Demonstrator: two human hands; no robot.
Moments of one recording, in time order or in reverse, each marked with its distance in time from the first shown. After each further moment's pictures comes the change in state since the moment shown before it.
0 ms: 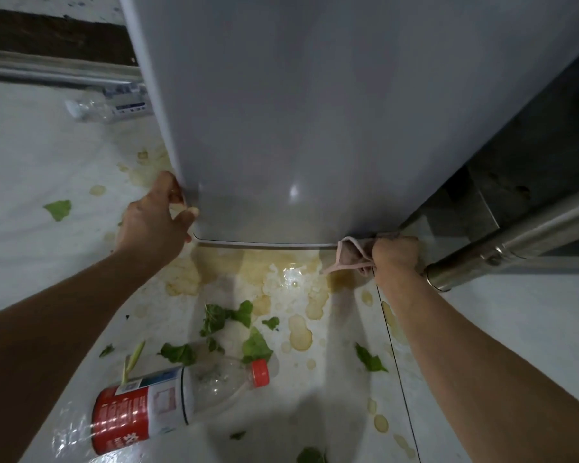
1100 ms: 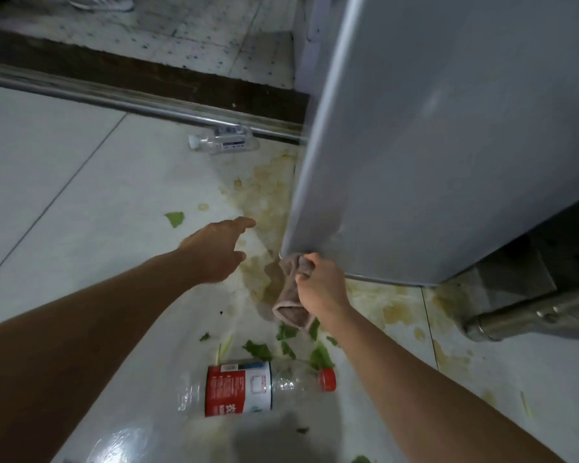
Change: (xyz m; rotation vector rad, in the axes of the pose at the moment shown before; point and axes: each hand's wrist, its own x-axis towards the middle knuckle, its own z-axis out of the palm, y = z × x) left_hand -0.023 -0.027 -0.093 0.327 -0.375 0.087; right_hand -0.191 -0.034 0.109 -0.548 -0.444 -0.620
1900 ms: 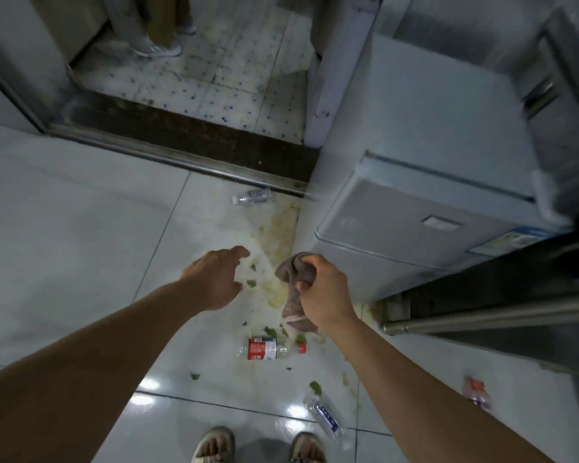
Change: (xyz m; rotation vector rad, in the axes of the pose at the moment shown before) left_hand -0.194 0.134 -0.363 -0.027 -0.151 -0.143; right_hand -0.161 -0.315 -0.305 0.005 -0.128 -0.087
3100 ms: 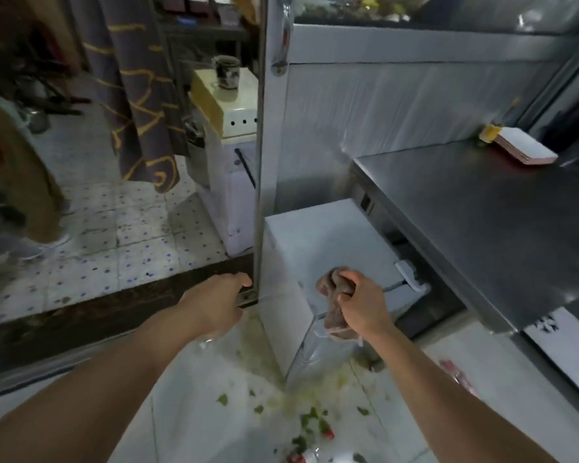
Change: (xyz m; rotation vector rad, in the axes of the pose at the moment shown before) left_hand 0.069 0.104 -0.347 0.252 -0.166 0.546; right_hand 0.044 -0.195 -0.218 -0.015 0.524 0.346
